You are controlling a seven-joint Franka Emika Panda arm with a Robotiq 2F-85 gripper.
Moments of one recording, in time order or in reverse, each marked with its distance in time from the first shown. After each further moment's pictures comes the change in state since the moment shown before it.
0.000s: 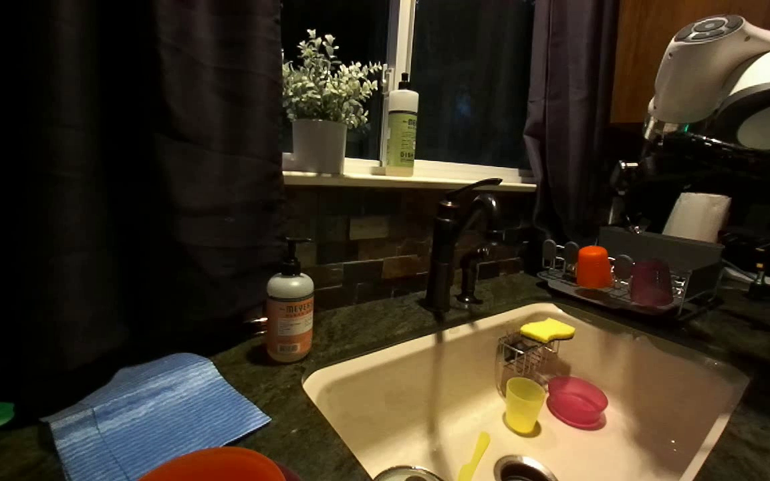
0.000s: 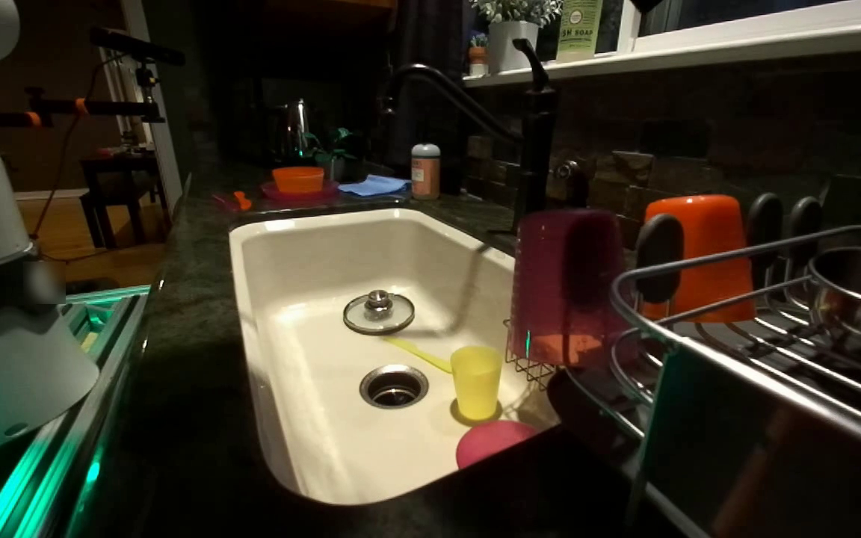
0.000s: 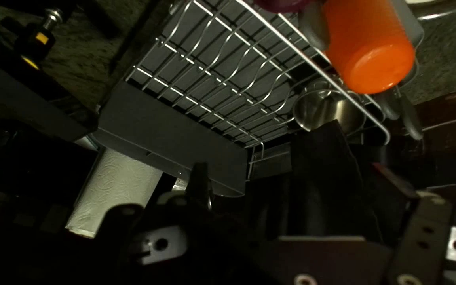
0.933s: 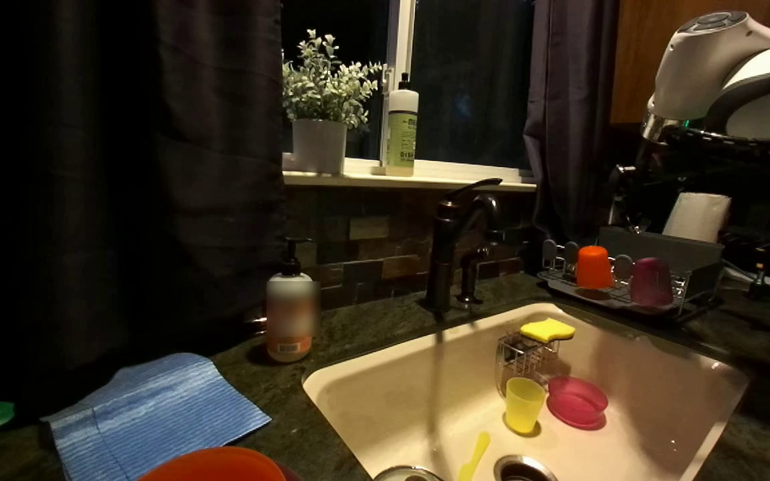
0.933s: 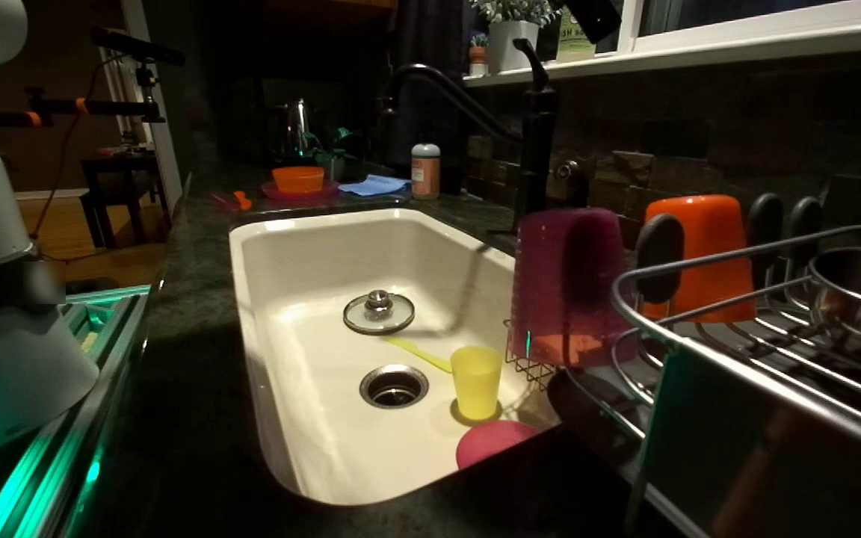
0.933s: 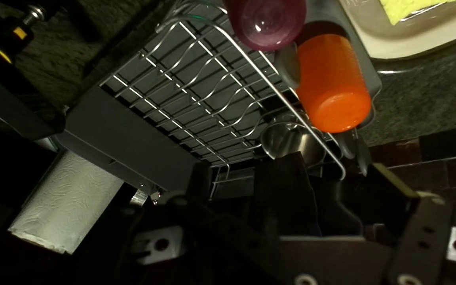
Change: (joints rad) arm -0.073 -0.014 0.091 -0.031 0.179 0.038 -0.267
